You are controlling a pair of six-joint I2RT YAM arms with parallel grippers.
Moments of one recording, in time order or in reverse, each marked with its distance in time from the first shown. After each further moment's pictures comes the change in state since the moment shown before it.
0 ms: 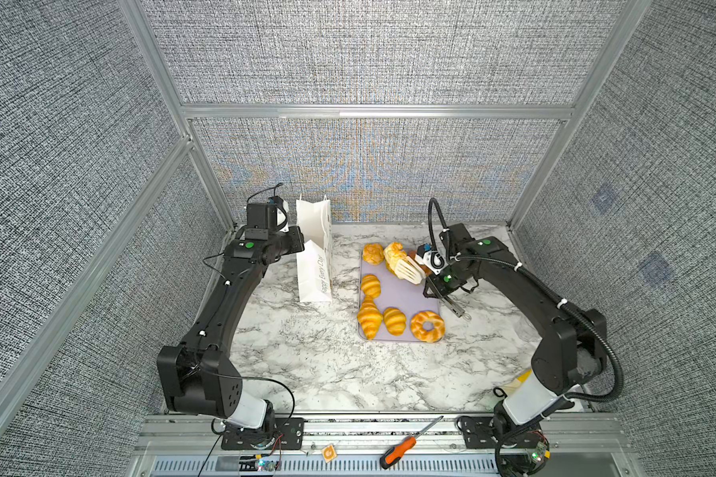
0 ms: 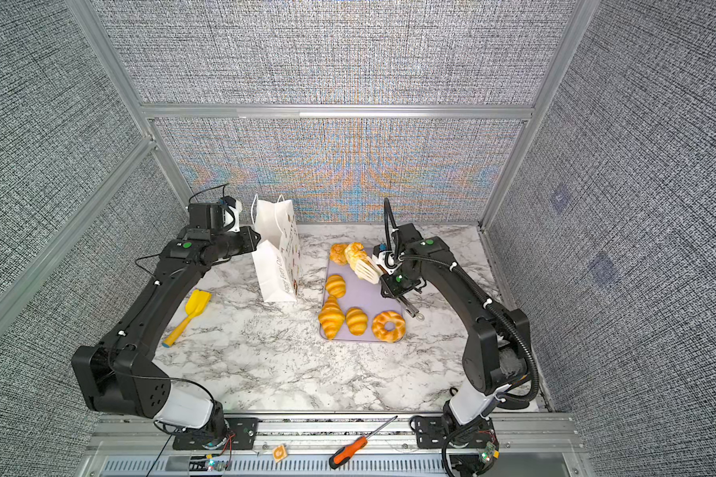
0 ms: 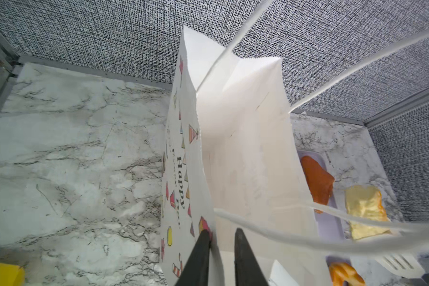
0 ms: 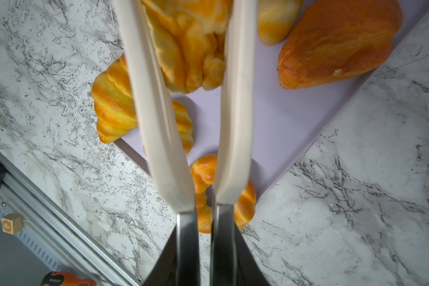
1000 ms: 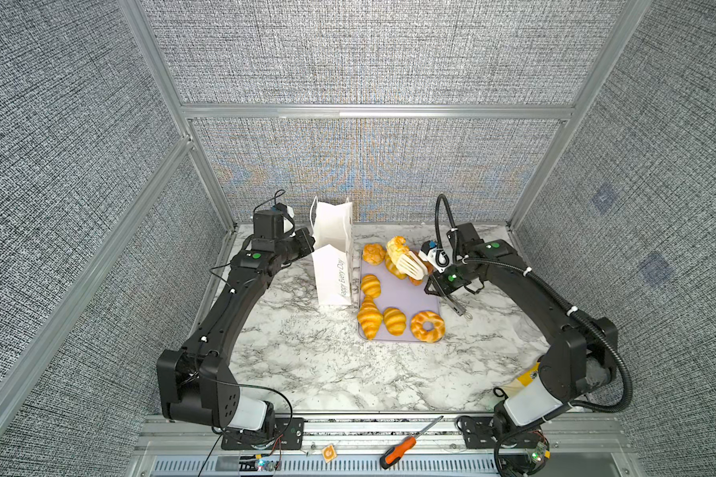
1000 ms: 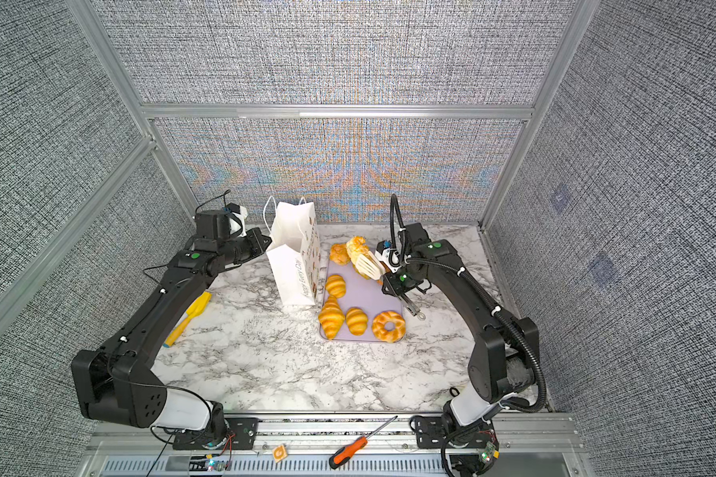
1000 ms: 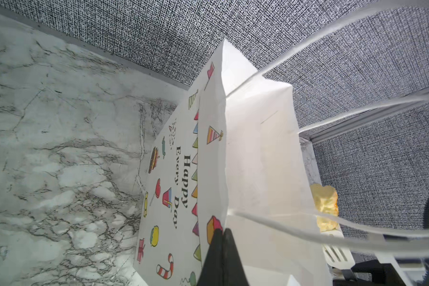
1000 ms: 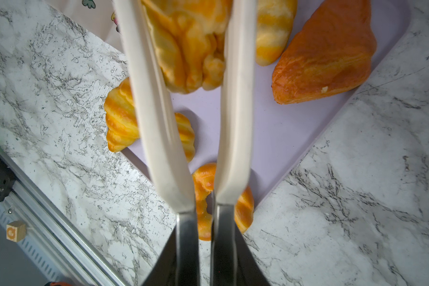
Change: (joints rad) left arm -0.048 -0.053 -0.132 0.164 0.095 -0.256; right arm -0.023 -0.053 -0.042 0.063 -0.041 -0.006
